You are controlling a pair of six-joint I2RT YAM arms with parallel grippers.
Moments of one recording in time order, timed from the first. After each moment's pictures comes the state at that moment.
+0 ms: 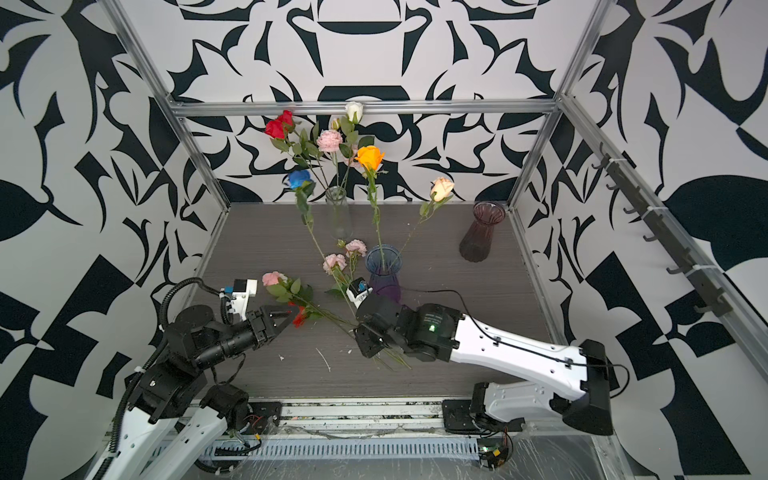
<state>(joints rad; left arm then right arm) -0.44 0.38 0.62 -0.54 0.50 -1.05 1.20 1.18 1.15 -0.79 0.13 0.53</state>
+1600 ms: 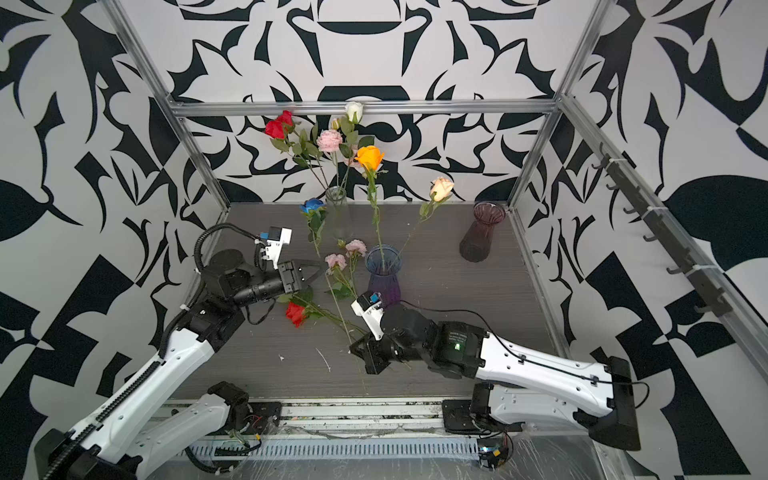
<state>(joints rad) -0.44 0.93 0.79 0.02 0.72 -0.89 1.20 1.00 0.91 -0.52 -0.13 0.67</state>
